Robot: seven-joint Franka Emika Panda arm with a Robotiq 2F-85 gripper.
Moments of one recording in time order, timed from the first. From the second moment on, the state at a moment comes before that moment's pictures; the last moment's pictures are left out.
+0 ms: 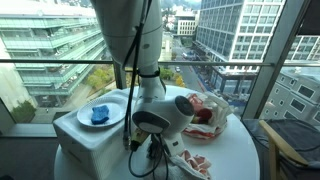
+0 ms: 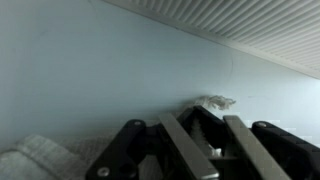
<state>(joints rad) -0.13 0.80 0.08 -2.06 1.07 2.74 0.21</state>
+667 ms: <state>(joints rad) -0.16 0.53 0.08 -2.30 1.10 2.95 0.06</state>
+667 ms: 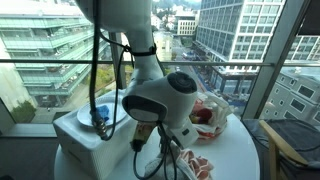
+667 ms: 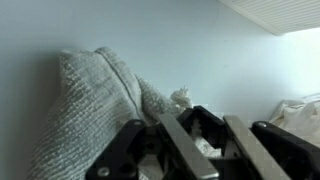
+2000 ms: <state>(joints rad) -0.19 0.62 -0.09 -2.42 1.09 3.27 0.10</state>
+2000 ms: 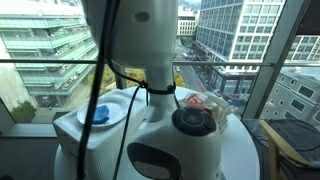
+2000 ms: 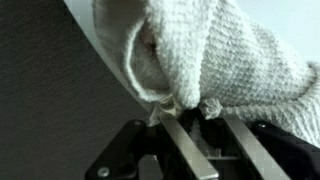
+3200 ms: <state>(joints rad) -0.66 0.81 0.44 -2.16 1.06 3.16 -0.08</state>
